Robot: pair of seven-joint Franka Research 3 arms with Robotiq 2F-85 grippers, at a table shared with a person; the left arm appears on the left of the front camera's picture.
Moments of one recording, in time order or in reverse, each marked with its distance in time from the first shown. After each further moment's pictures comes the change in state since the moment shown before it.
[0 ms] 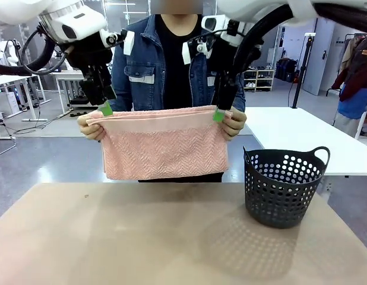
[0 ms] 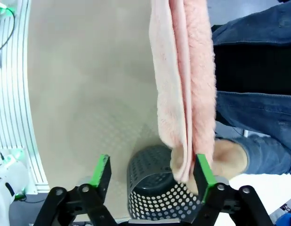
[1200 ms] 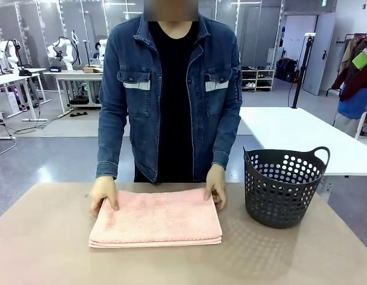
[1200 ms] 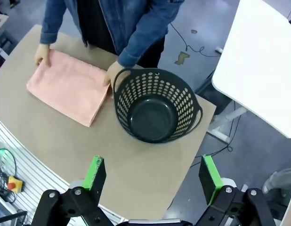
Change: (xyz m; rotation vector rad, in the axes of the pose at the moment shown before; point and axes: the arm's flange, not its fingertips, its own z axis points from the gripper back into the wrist) left arm -0.256 -0.069 0.181 0.246 -0.016 0.981; right arm -0.281 0.067 0.166 -0.266 -0.276 -0.986
